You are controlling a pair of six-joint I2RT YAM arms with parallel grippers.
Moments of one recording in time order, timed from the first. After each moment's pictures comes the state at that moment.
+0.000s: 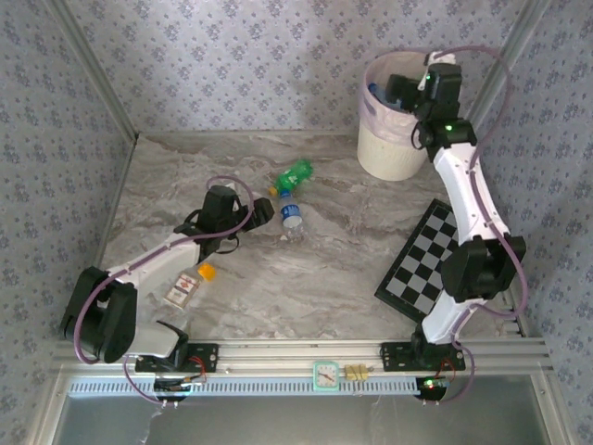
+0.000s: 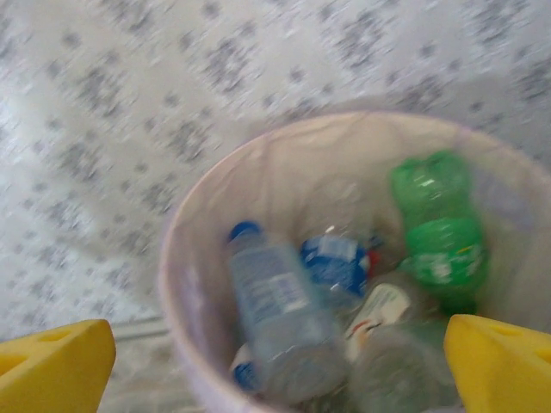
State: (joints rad) left arm -0.48 1.36 0.78 -0.07 0.05 -0.77; right arm 0.14 1.69 1.79 -0.37 0.14 0.20
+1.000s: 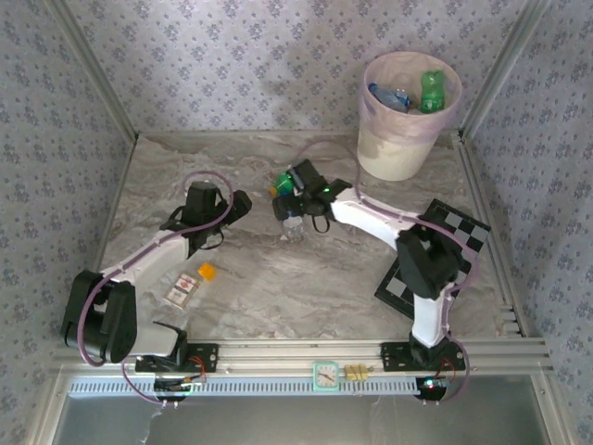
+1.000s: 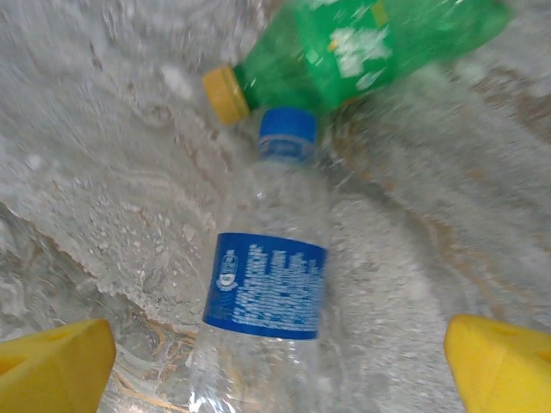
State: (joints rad) left arm -0.34 1.35 0.78 -0.13 0.01 -0.81; right arm 0.73 1.92 1.49 -0.50 0.12 0.33
